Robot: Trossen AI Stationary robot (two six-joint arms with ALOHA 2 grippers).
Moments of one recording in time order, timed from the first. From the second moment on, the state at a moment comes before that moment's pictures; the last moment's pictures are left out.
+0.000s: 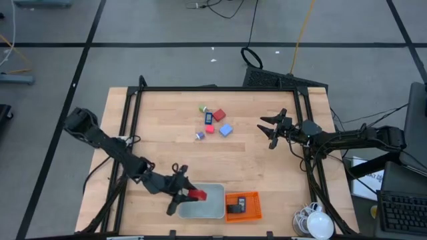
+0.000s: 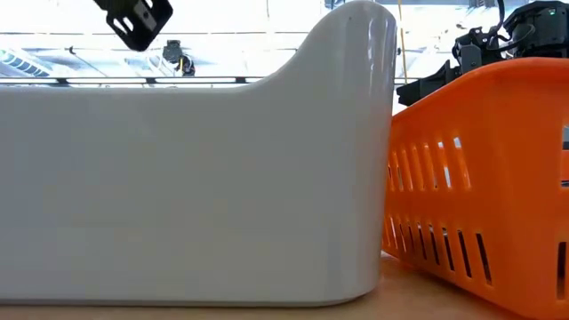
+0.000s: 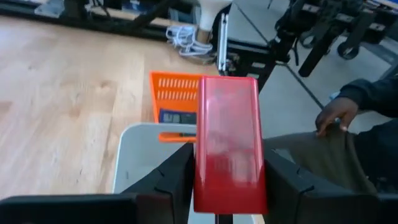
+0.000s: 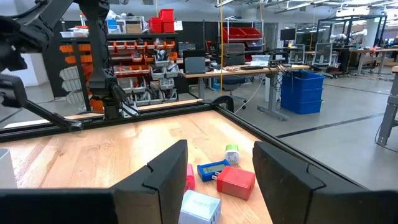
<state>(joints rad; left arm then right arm) -0.62 1.46 0.75 0.37 -0.29 -0.40 -0.20 0.76 0.02 0.83 0.16 0.03</state>
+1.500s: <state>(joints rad) -0.62 1.61 0.75 0.18 -0.27 -0.61 -0.20 0.76 0.02 0.83 0.16 0.03</state>
